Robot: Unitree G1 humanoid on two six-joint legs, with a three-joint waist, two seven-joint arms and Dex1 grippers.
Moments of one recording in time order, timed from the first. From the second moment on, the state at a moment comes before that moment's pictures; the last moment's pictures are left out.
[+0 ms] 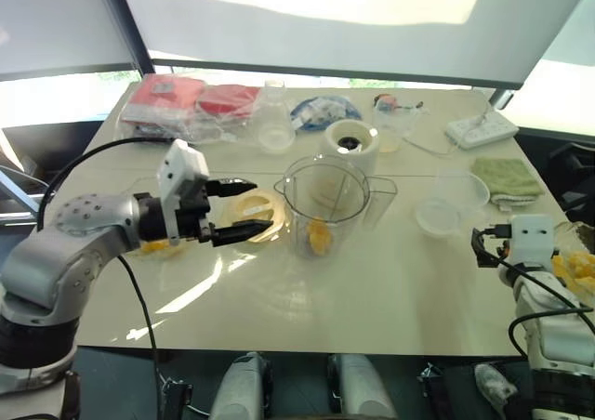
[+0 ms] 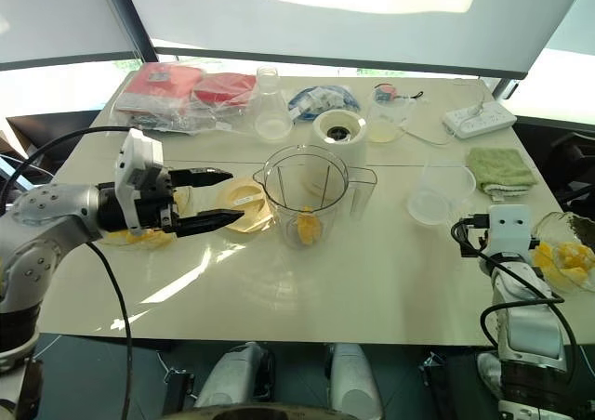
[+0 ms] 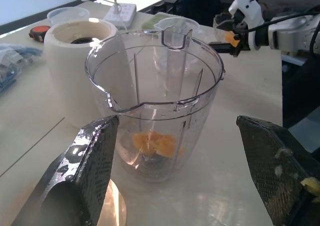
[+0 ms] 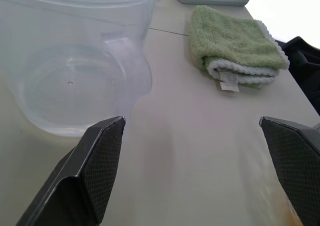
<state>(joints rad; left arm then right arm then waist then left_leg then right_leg) -0.36 0.79 0.14 -0.49 -0.73 0.80 -0.91 -0.02 -0.51 -0.36 -0.01 0.13 0.40 0.12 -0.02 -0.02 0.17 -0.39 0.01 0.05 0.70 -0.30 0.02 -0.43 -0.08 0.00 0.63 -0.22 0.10</state>
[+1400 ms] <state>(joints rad) -0.37 0.82 0.10 -0.50 -0.71 0.78 -0.87 -0.28 -0.46 -0.36 0.40 0.05 0.23 -0.02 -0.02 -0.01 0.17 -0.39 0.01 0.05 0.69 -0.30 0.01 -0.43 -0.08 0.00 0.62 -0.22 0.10</state>
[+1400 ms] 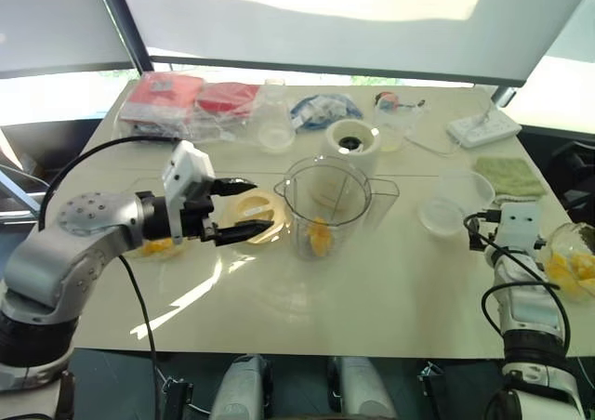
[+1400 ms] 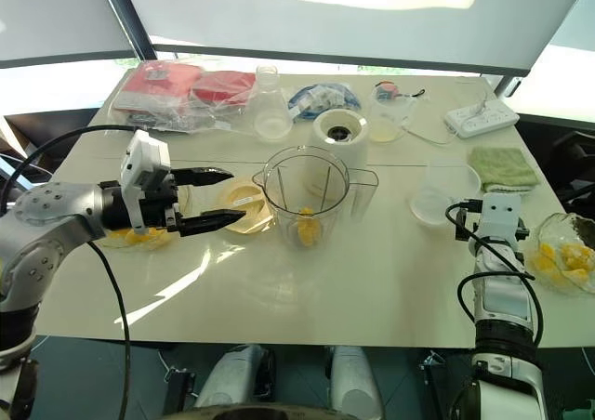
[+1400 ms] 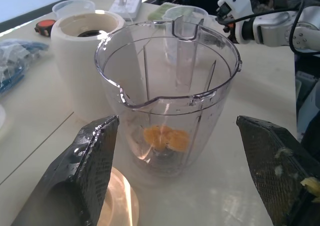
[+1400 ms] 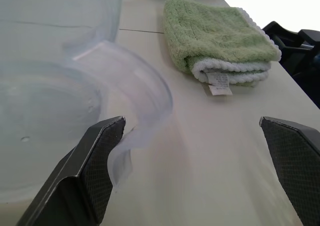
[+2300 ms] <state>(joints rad) -0.38 0.91 0.19 -0.46 -0.80 0.82 -0.88 -0.49 -0.61 -0.29 0.37 0.02 0.15 0.04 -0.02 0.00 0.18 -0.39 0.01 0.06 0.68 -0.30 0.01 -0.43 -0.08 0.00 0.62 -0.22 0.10</state>
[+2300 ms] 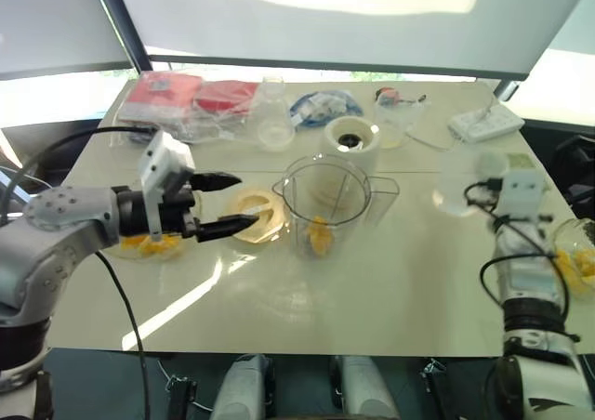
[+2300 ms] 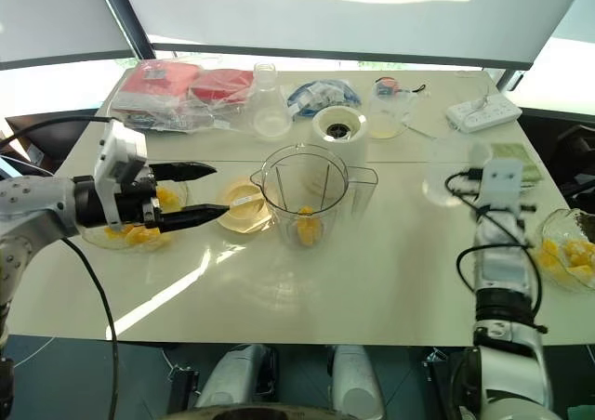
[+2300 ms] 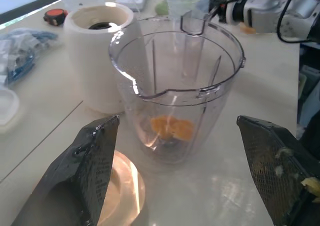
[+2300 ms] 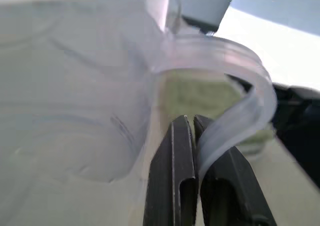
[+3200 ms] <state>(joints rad) -0.48 0.88 0.12 -0.26 -0.64 0.68 -1.04 -0.72 -0.89 0.01 -0.31 -0.07 0.34 0.59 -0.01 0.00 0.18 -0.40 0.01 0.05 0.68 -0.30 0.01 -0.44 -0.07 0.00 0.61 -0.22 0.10</state>
